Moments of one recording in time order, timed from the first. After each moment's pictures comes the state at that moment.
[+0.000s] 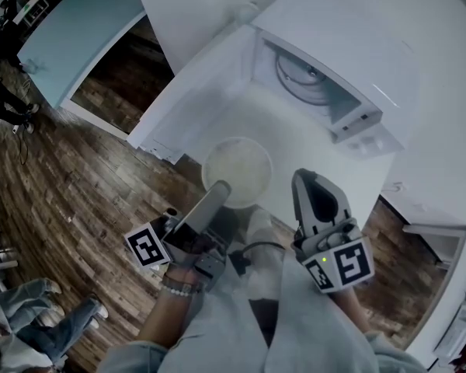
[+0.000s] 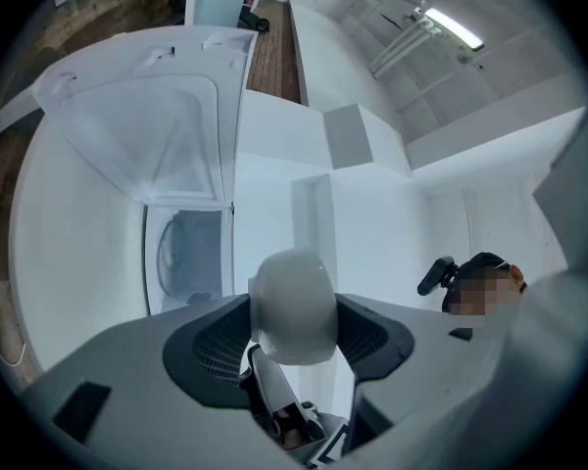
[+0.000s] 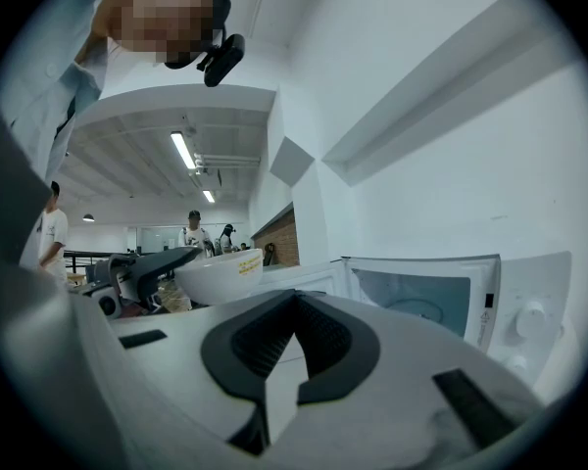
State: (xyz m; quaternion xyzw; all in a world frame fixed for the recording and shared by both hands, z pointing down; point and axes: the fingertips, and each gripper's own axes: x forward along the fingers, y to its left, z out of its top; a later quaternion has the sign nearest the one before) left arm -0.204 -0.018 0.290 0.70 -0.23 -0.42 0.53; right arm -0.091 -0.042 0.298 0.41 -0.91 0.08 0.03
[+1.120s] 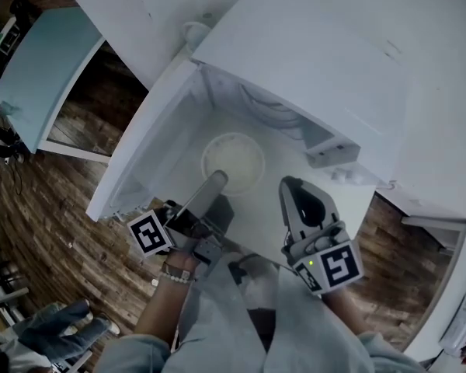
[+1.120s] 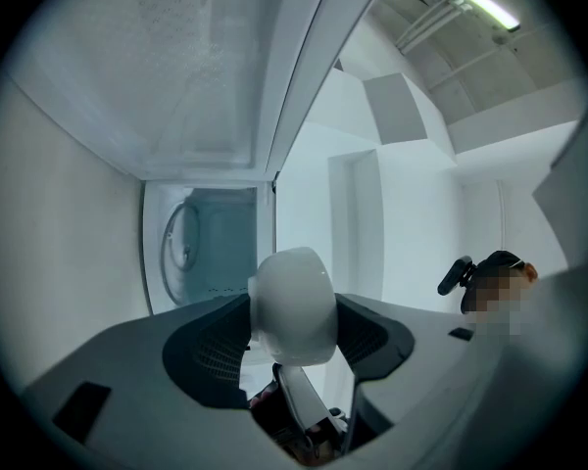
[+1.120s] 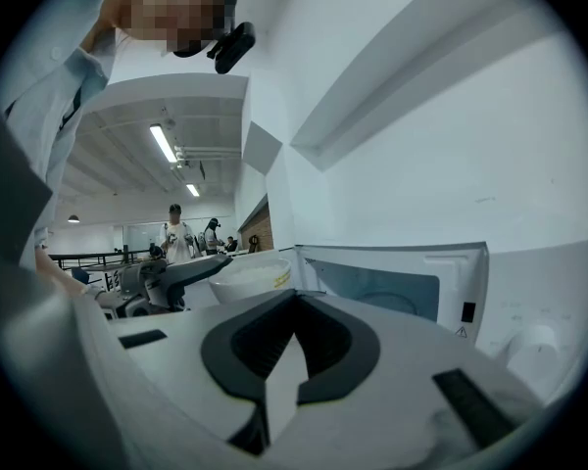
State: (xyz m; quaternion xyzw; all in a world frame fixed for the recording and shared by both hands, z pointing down) left arm -0.140 -0.157 0.340 0.70 -0.23 -0.37 0.57; right arm -0.036 -0.142 0.331 0.44 -0.89 0.11 0.05
